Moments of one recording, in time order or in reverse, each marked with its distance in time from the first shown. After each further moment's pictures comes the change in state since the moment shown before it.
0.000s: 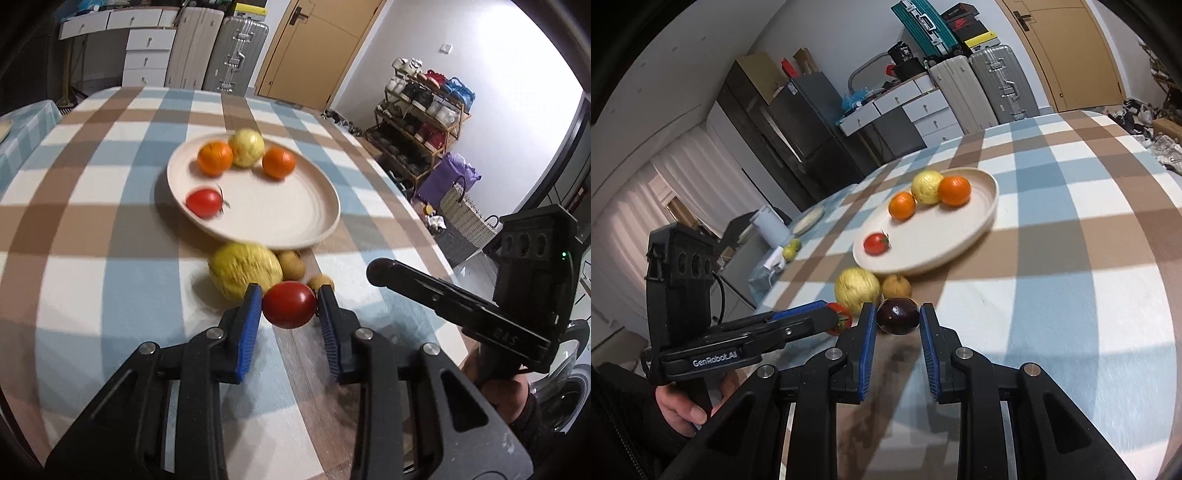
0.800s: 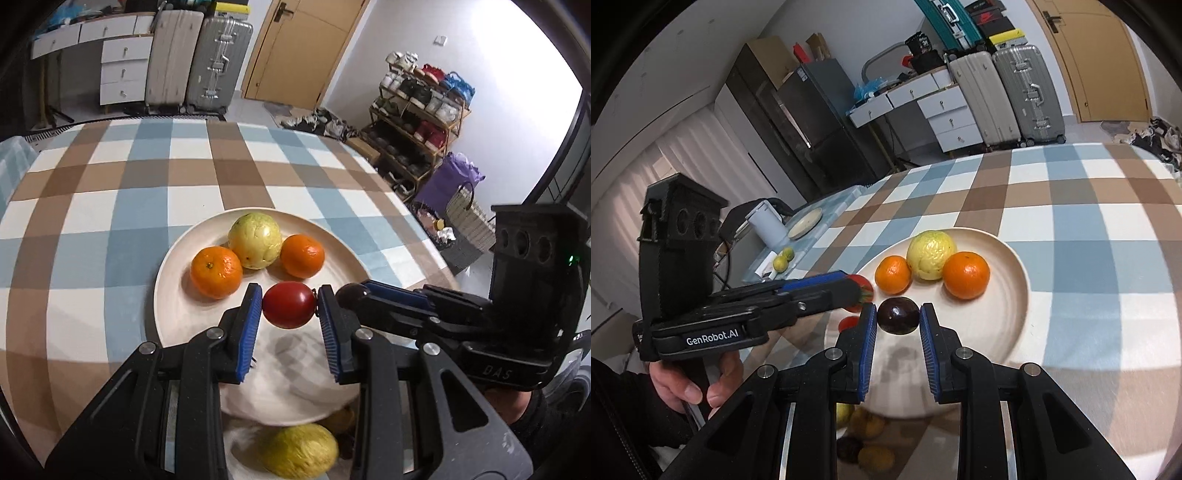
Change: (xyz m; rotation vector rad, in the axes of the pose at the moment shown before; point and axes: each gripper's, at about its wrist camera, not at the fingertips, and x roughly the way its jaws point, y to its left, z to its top) left arm 0.088 0.032 0.128 0.072 0.041 -0.025; right arm 0.084 -0.019 0.103 -0.078 0.059 0.024
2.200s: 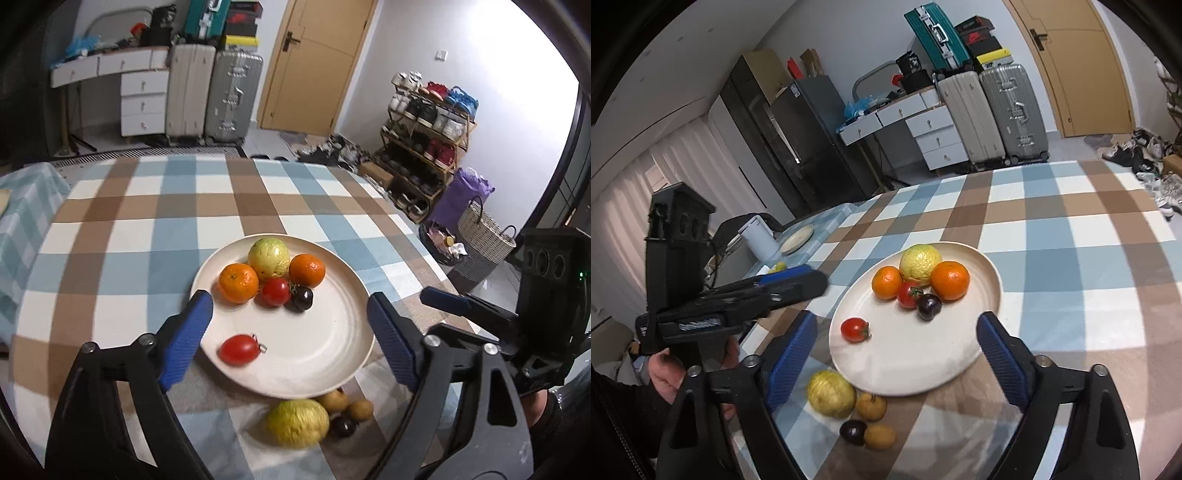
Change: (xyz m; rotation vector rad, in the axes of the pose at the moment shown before) left arm -0.070 -0.028 -0.019 0.023 -0.147 0.119; right arm -0.052 0.016 -0.014 -0.003 -0.089 -0.079
